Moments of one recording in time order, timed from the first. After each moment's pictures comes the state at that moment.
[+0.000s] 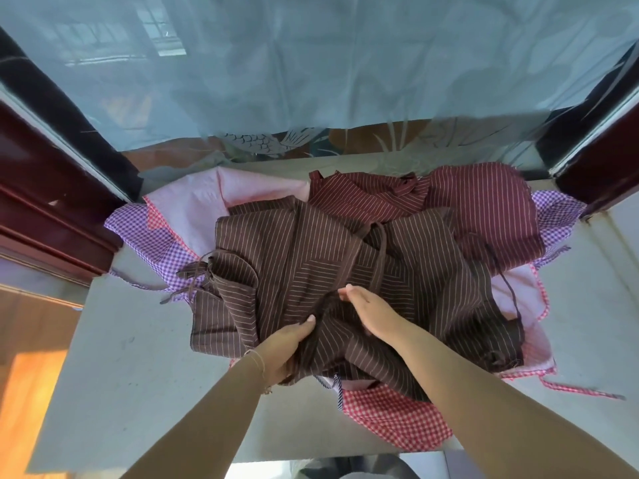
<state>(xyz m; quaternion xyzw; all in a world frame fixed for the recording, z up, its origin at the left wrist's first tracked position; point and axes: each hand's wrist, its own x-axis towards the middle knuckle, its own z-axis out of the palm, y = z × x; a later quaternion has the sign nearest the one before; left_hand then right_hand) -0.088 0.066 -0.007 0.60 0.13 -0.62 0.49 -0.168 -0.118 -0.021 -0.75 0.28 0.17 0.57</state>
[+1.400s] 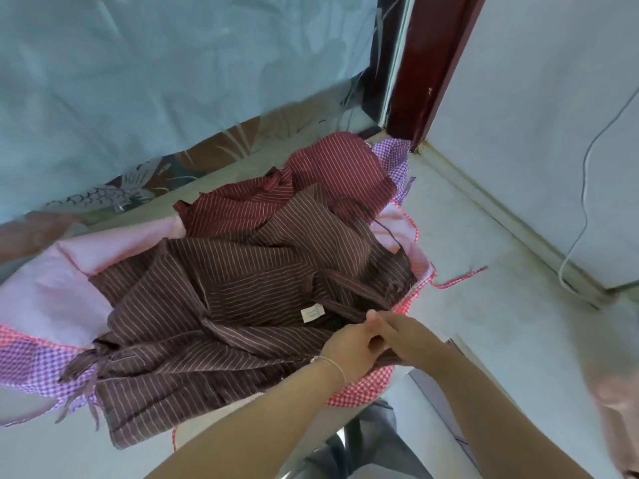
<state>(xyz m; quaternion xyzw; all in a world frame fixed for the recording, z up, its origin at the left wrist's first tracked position) -0.236 -0.055 -0.010 0.68 -0.60 -0.40 0.15 -0.360 -0.119 0.012 -0.72 0.47 0.07 0.51</state>
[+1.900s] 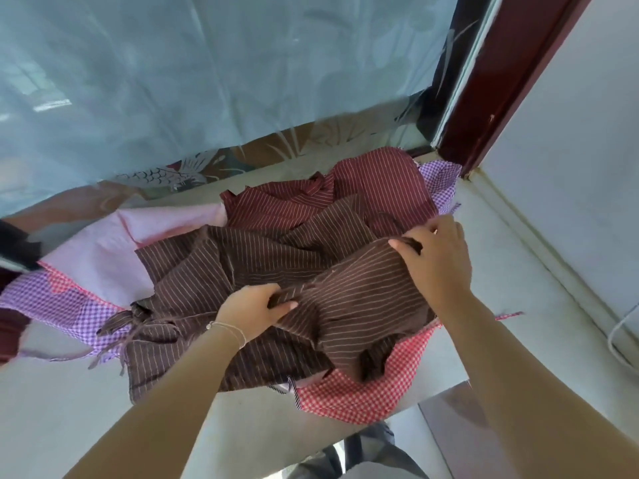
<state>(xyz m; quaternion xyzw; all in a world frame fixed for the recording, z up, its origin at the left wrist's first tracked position) -0.078 -0.015 0.031 0.84 -0.49 -0.23 0.07 -0.297 -0.220 0.076 -0.86 0.47 -0.18 0.12</state>
